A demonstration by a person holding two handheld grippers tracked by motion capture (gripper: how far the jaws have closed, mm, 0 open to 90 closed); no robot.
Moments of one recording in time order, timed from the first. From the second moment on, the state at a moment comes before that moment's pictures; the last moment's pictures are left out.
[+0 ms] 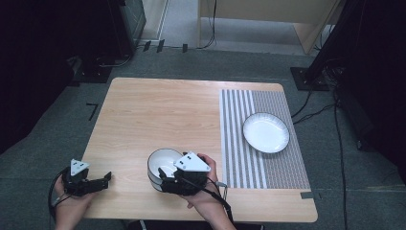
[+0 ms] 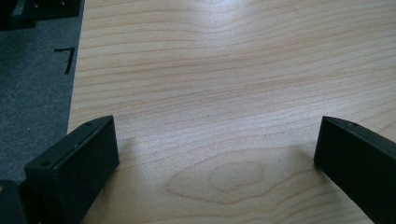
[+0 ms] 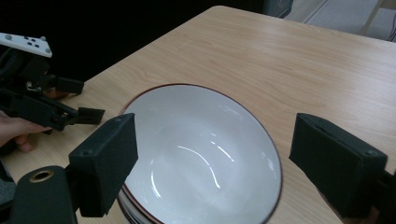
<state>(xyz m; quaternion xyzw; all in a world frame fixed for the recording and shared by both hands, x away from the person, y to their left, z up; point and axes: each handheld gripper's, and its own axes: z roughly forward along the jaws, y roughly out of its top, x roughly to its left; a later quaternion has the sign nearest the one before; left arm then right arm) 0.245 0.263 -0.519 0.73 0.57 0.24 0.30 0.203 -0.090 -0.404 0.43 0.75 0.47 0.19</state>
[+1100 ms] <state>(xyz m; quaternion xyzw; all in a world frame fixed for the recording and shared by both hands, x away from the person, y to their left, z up) 0.245 0.263 -0.519 0.73 0.57 0.24 0.30 0.205 -0.044 -0.423 0.43 0.76 0.46 0.15</state>
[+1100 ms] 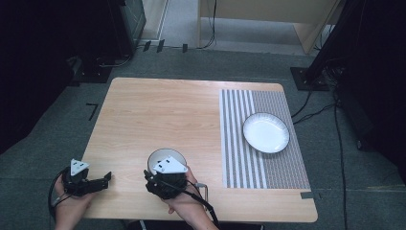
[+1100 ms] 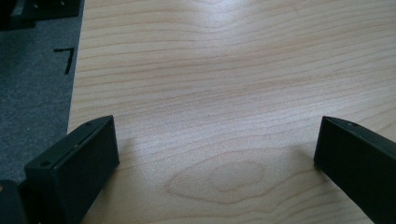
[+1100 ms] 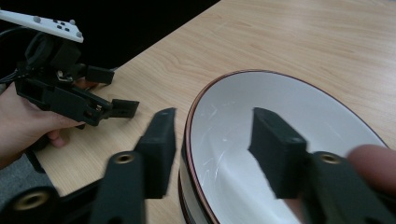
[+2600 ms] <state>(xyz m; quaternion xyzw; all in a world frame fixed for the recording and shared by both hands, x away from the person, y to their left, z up) 0.245 0.263 -0.519 0.73 0.57 0.24 0.30 0.209 -0.043 -0.426 0.41 0.78 0.46 0.09</state>
